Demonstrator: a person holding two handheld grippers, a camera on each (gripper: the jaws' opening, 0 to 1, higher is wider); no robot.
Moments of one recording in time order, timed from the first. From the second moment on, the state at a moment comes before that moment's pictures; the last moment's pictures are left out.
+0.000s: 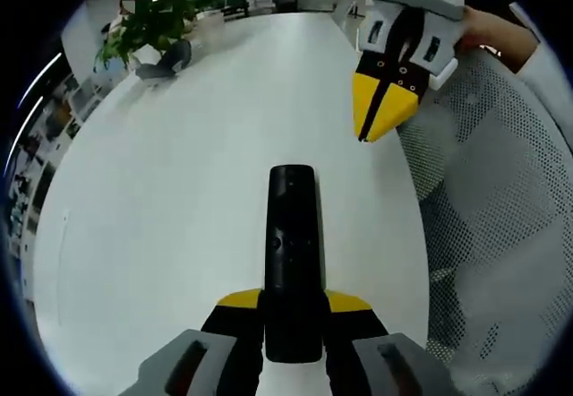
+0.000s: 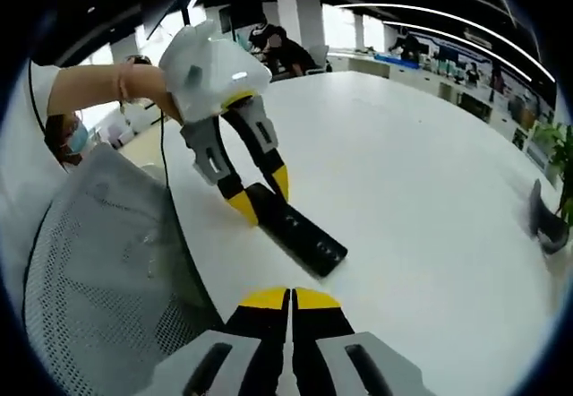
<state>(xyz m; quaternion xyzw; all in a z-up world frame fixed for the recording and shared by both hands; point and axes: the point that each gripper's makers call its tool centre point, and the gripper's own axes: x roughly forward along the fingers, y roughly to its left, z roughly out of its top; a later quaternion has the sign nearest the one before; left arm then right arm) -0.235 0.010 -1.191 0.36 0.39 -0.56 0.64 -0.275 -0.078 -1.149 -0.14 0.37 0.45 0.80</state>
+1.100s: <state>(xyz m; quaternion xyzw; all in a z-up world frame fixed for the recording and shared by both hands) -0.249 0.006 -1.192 0.38 0.38 -0.59 0.61 -0.247 -0.070 -1.179 -0.24 0.38 0.50 0.74</state>
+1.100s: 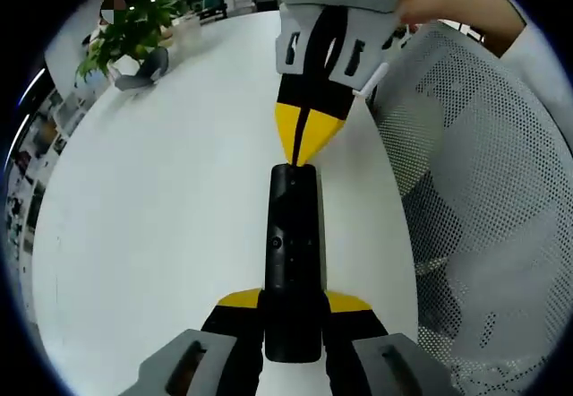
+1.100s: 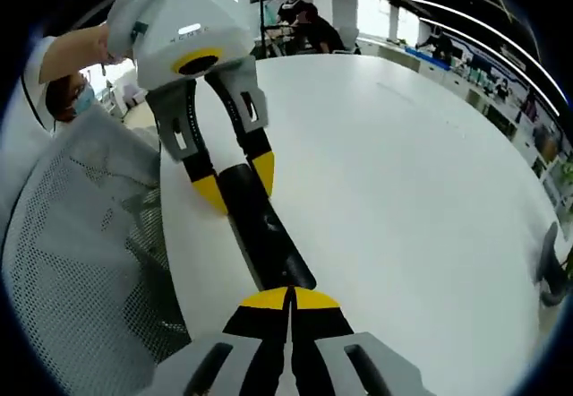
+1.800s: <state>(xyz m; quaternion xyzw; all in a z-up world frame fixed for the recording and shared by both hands) -0.249 0.006 -1.192 0.39 0.39 -0.59 0.60 -0.245 -0.068 -1.181 -0.33 0.39 0.55 0.66</state>
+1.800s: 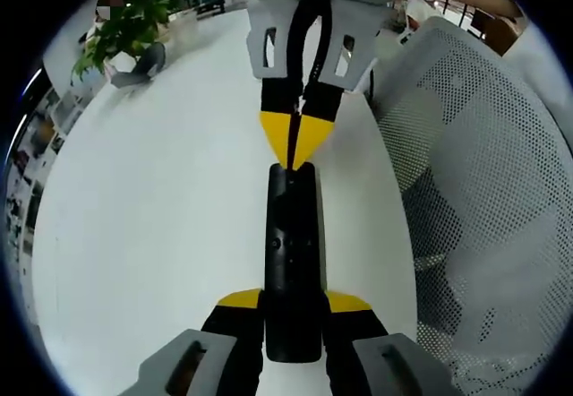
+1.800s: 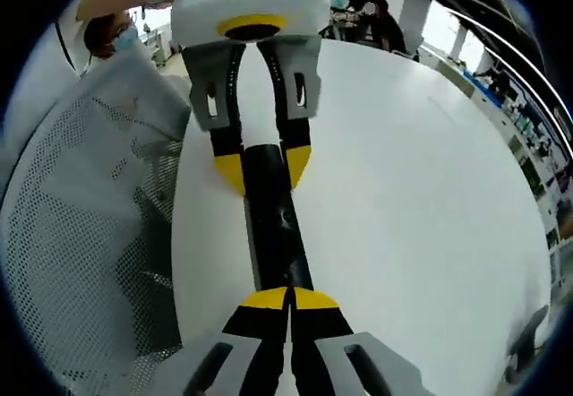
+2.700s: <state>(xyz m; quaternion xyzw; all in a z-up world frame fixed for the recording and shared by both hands) -0.247 0.007 -1.192 0.38 0.40 -0.58 0.60 -0.244 -0.067 -1.178 -0.35 0.38 0.54 0.66</state>
